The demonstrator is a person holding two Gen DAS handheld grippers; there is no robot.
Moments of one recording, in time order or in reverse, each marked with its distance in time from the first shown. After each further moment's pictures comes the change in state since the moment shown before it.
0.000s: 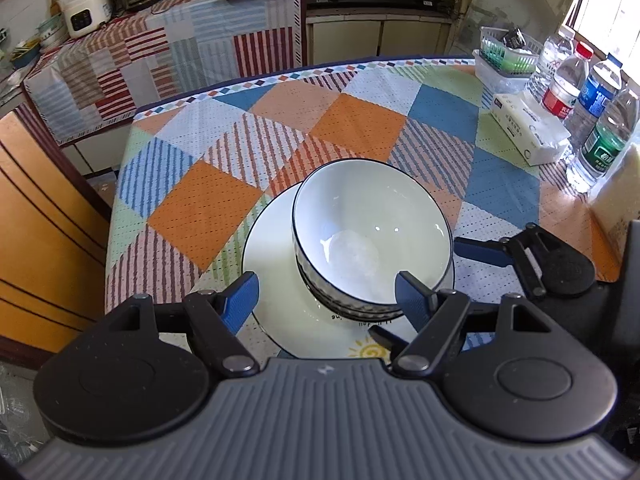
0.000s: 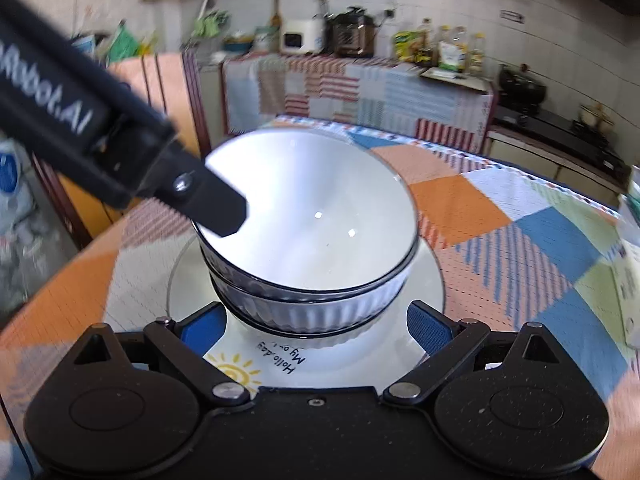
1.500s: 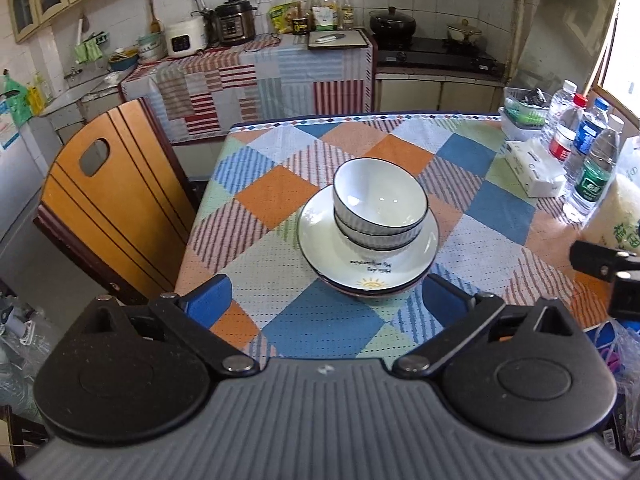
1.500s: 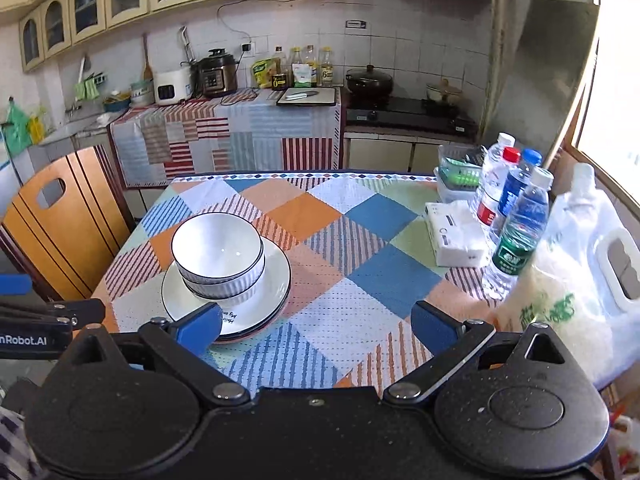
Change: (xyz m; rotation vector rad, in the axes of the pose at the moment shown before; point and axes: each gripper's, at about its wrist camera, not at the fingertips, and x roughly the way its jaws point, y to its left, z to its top) left arm -0.145 -0.048 -0.098 -0.140 -0.177 0.208; right arm -0.212 -0.006 -0.005 0.255 -0.029 -0.318
